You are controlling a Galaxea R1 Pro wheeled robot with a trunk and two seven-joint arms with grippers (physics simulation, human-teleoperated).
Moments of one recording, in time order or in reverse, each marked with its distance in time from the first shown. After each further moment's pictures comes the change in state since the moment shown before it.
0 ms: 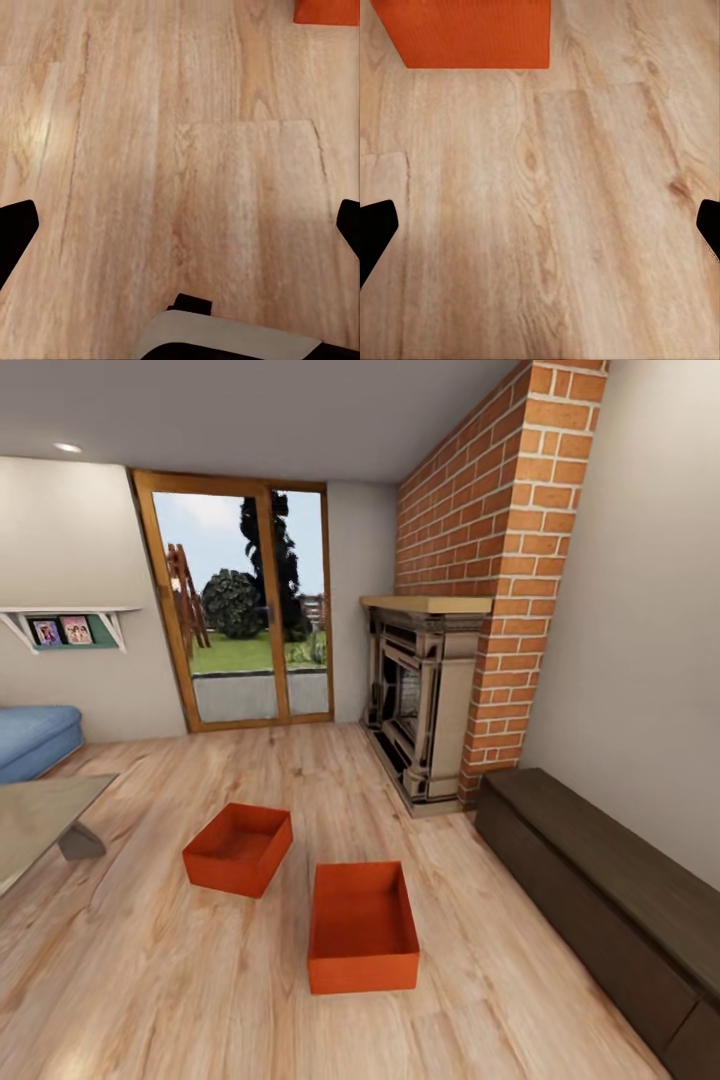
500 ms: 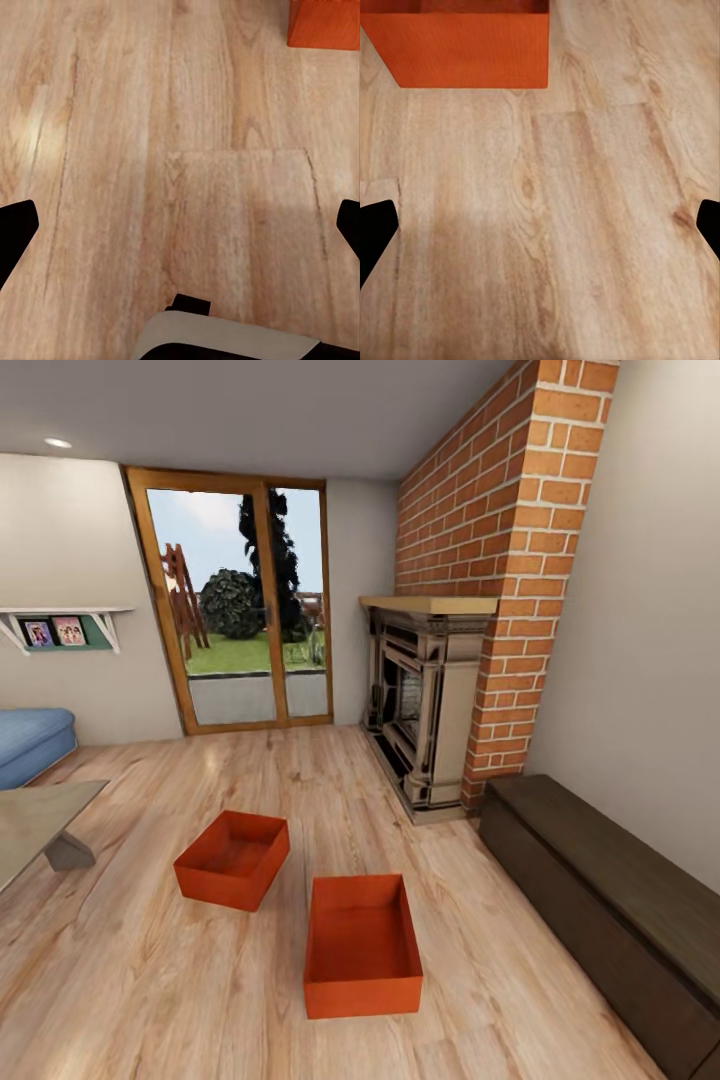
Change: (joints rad) left arm 0.000 0.000 0.000 0.000 0.000 -0.002 -0.005; right arm 0.000 0.000 0.000 0.000 0.000 0.000 0.001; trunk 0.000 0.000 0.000
